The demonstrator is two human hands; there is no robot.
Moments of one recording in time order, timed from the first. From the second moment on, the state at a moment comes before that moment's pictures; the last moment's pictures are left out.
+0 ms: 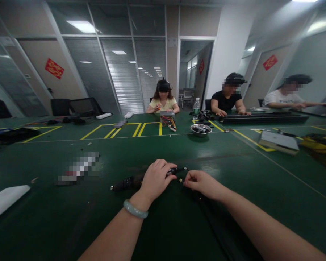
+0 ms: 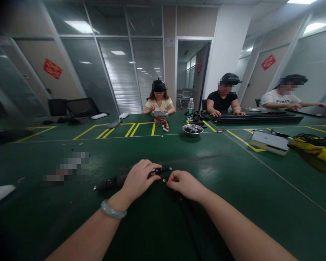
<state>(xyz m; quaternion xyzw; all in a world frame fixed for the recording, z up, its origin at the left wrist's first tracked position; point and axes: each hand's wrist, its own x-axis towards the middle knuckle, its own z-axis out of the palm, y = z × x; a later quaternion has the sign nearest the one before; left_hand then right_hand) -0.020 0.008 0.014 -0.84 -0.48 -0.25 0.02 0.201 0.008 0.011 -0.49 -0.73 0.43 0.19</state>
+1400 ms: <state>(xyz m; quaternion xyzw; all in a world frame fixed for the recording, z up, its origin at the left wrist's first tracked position) -0.012 -0.005 0.012 -0.84 -0.47 -0.26 -0.03 0.213 0.023 -0.001 -0.56 -0.75 0.30 0.18</state>
